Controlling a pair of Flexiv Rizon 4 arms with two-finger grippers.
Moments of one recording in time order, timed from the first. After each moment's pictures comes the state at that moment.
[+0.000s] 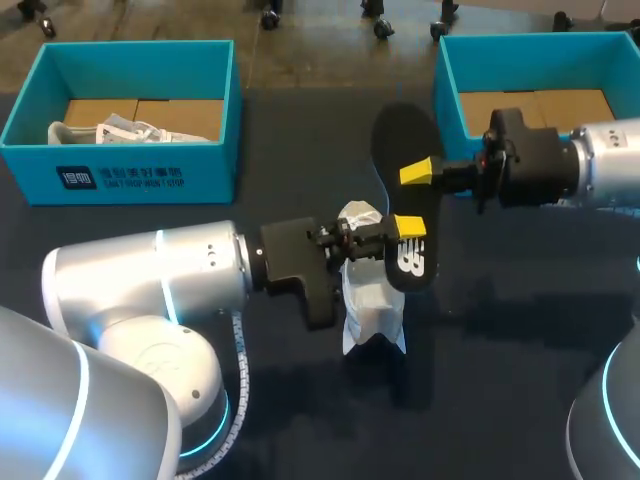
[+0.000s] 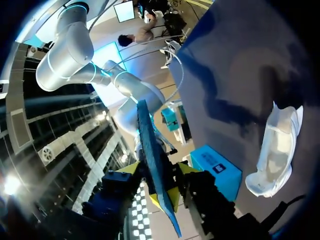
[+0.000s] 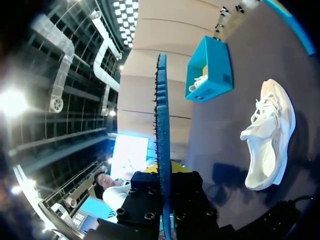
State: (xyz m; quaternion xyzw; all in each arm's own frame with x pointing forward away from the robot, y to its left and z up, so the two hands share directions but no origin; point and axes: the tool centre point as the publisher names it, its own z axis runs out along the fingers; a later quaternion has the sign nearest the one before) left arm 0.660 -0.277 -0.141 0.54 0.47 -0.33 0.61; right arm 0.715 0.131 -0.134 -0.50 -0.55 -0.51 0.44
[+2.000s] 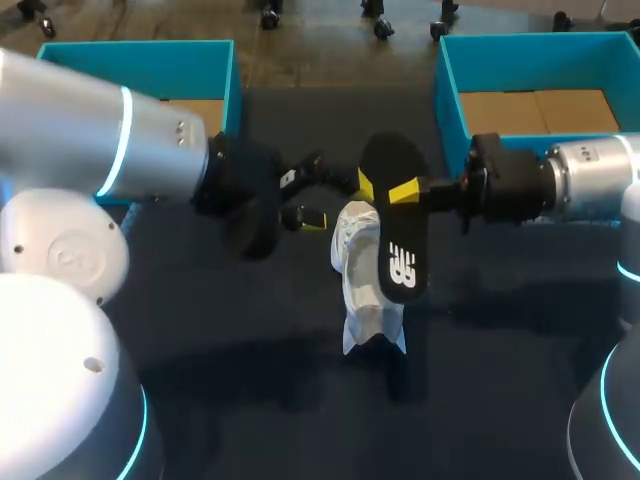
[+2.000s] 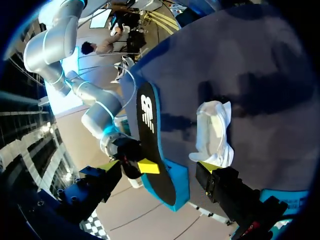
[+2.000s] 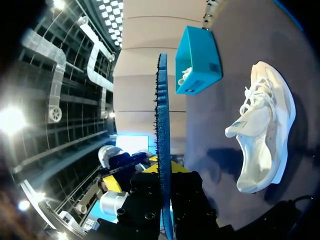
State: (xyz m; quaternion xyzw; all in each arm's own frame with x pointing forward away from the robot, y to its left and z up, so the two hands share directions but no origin) left arm 0.701 -0.205 -0.138 0.66 0.60 -0.22 0.40; right arm 0.725 0.141 -0.177 -0.52 -0.53 -0.48 0.48
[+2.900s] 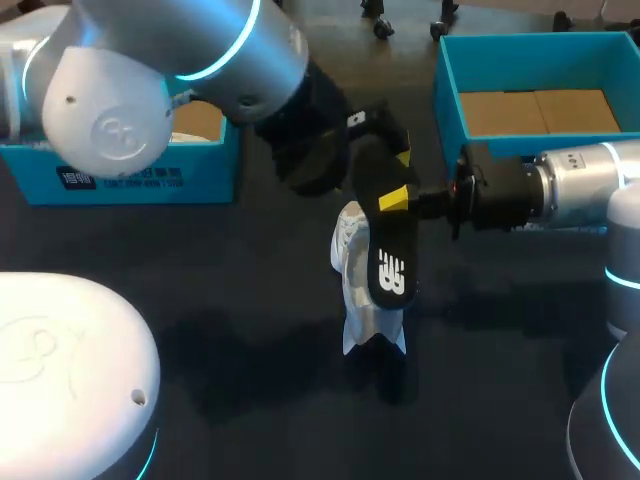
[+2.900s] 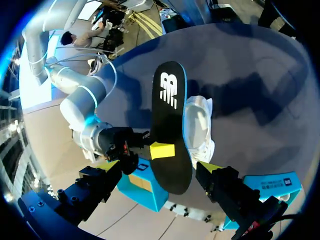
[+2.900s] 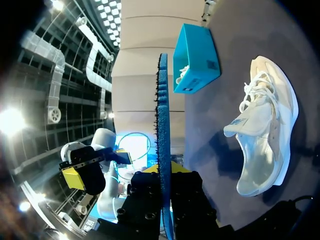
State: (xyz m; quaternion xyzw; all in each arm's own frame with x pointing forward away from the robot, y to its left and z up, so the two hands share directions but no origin) left arm 0.730 -0.233 -0.112 0.68 0.67 -0.12 0.27; right arm 0.723 0.152 -0.186 -0.52 -0.53 -0.47 0.48
